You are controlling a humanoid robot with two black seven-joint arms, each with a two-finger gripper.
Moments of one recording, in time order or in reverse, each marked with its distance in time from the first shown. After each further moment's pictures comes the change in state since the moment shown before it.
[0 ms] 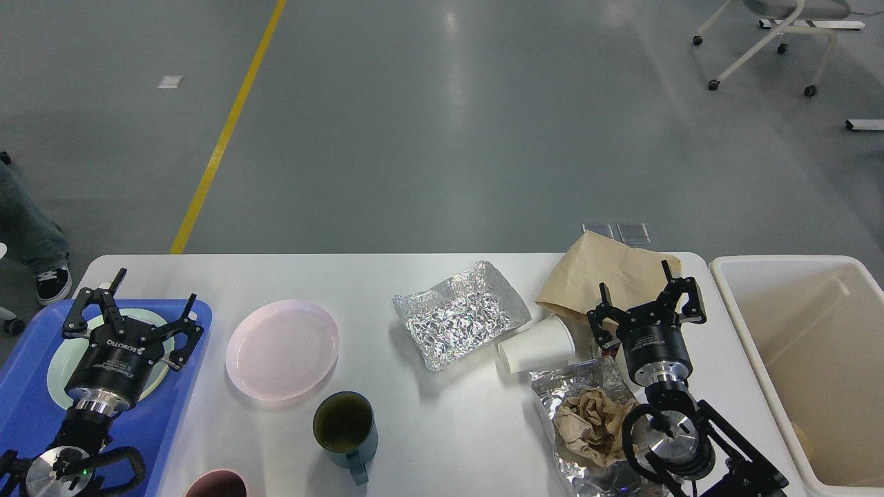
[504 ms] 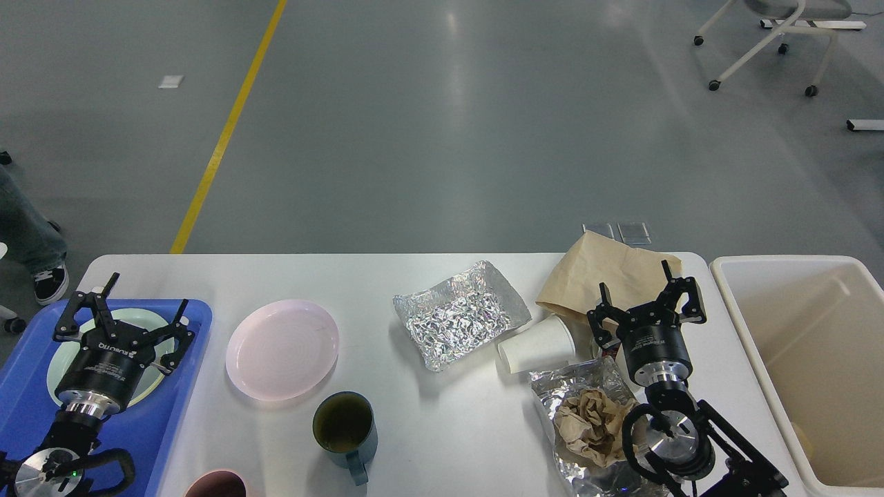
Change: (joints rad) left arm -0.003 0.032 0.000 0.010 0.011 0.020 -0.004; right arm 0.000 0.000 0.000 0.000 0.001 0.000 0.000
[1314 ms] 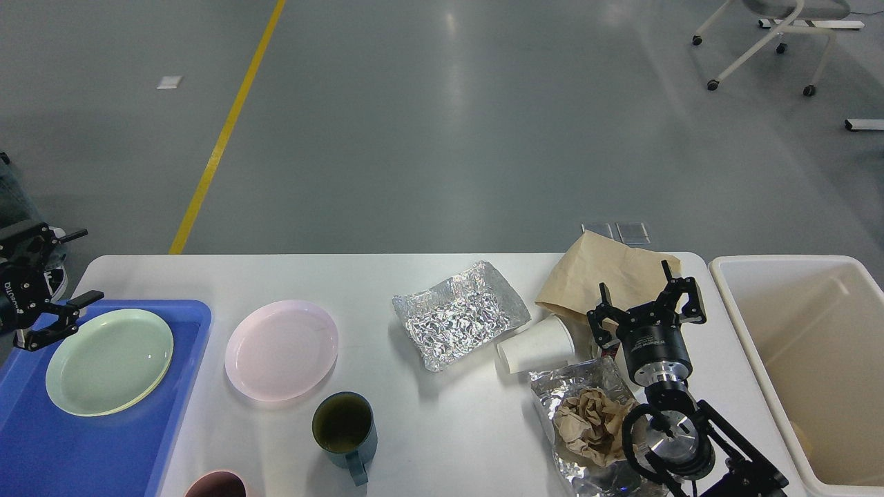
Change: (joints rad) left arm -0.572 0.779 1.134 0.045 0.003 -0.065 -0.009; right arm 0.000 0.000 0.000 0.000 0.000 0.000 0.000
